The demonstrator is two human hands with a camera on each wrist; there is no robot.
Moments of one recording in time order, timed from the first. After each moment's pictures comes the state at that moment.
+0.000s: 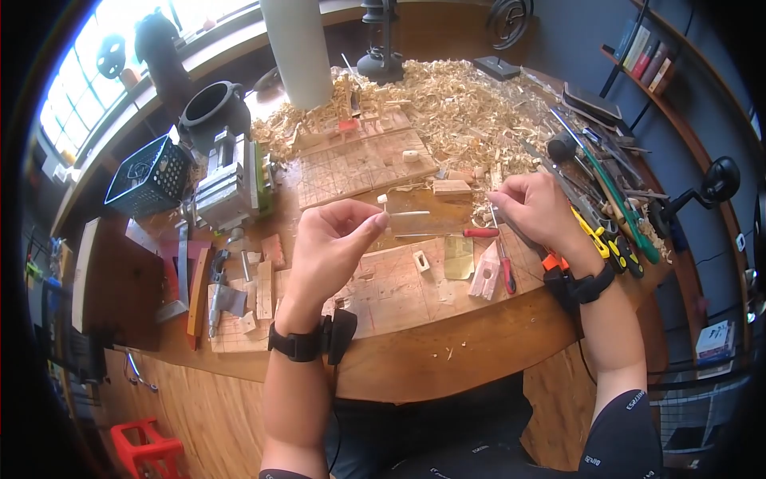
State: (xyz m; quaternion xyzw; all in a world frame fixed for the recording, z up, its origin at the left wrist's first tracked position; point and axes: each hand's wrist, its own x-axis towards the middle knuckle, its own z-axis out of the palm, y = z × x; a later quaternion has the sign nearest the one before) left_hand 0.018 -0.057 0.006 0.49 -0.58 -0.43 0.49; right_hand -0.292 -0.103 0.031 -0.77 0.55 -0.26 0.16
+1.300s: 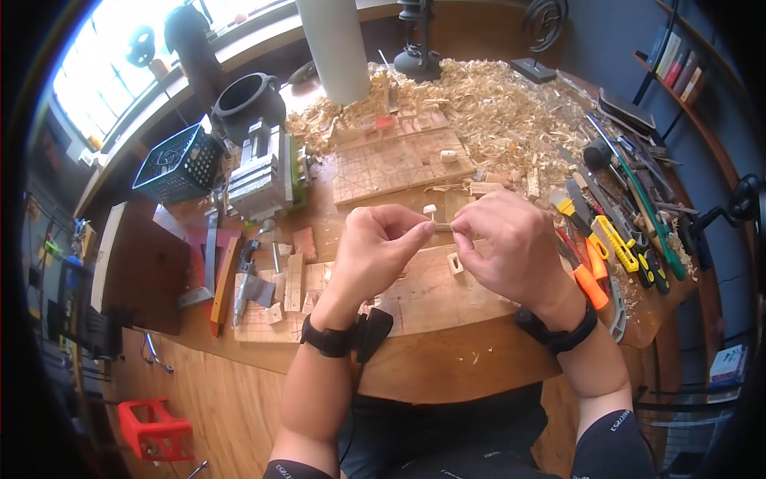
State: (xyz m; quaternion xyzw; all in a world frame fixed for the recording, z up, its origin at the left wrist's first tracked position) left_hand 0.011 -0.056 0.004 0.51 -0.60 -0.42 0.45; right_hand -0.201 -0.067 0.027 -0.85 0.35 -0.40 -0.01
